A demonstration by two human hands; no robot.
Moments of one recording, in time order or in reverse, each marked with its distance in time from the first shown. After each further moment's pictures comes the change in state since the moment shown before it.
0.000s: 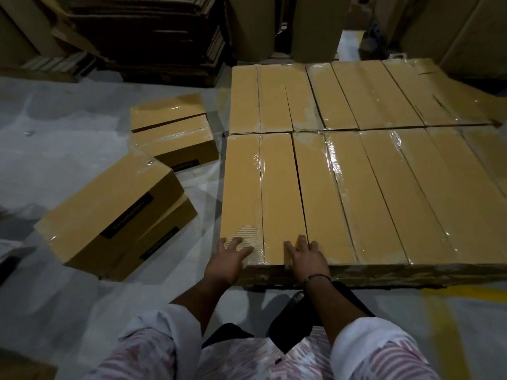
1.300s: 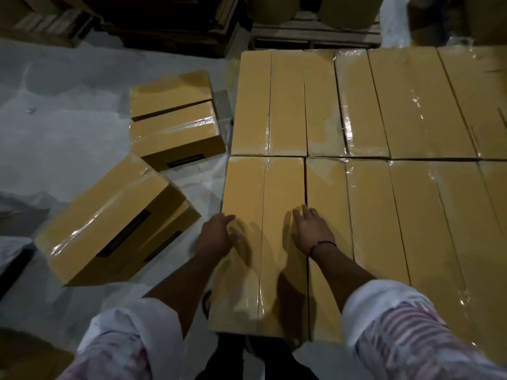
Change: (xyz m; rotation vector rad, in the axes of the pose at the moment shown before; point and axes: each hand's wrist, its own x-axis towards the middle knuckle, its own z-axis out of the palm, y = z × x) left_hand 0.170 -0.031 -0.168 -0.502 0.118 -0.318; right_hand 0.201 0.056 -0.178 0.148 0.015 -0.114
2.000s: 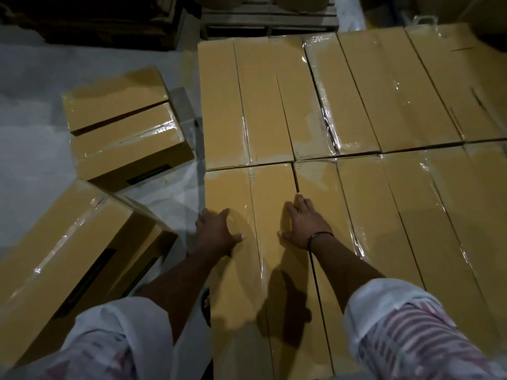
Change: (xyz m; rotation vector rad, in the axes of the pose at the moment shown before) left_hand 0.123 0.012 0.006 0.134 -0.143 0.035; right_hand 0.091 0.003 -0.001 0.072 -0.077 0.172
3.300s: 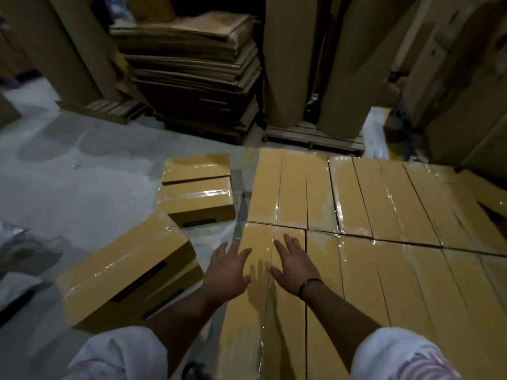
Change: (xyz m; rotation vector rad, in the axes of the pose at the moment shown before) left_hand -0.246 0.051 -0.099 0.308 0.312 0.148; right_hand -0.214 -0.078 -0.117 0.002 0.280 -0.365
